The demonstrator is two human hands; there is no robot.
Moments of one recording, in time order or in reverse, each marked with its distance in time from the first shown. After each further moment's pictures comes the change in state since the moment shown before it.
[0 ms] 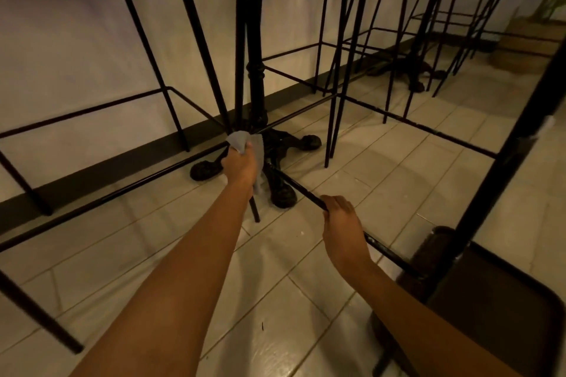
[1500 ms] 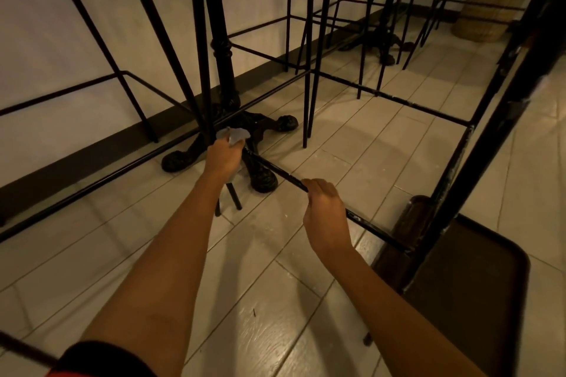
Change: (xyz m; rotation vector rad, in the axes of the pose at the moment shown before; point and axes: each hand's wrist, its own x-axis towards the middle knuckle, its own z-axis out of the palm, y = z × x) left_hand 0.019 -0.016 0.011 0.441 -0.257 0.295; right_hand -0.002 0.001 0.016 -0.053 0.197 -0.014
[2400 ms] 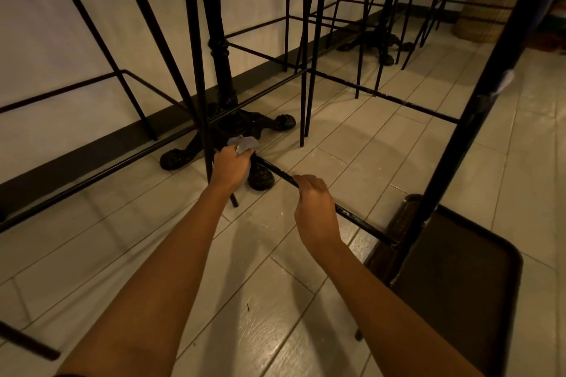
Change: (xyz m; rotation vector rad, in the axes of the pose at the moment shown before) left_hand -0.035 0.000 0.017 0.013 -0.006 0.094; right_hand 0.000 0.002 -0.001 0.030 -0.041 -0.004
